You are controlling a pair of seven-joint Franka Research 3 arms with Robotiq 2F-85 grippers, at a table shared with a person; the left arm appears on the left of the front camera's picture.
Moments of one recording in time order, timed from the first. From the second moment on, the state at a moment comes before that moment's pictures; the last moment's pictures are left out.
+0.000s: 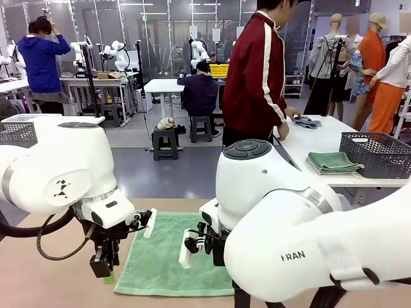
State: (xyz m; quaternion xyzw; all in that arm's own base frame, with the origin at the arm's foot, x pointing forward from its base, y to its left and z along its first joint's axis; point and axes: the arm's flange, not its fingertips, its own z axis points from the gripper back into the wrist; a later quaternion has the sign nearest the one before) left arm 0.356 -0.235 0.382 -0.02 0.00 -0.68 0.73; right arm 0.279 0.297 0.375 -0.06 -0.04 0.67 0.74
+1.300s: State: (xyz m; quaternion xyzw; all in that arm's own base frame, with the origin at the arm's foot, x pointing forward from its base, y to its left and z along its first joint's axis) left arm 0.345 -0.225 0.344 -0.02 -0.03 -0.73 0.68; right arm 0.311 0.282 0.338 -0.02 -0.04 0.72 0.69
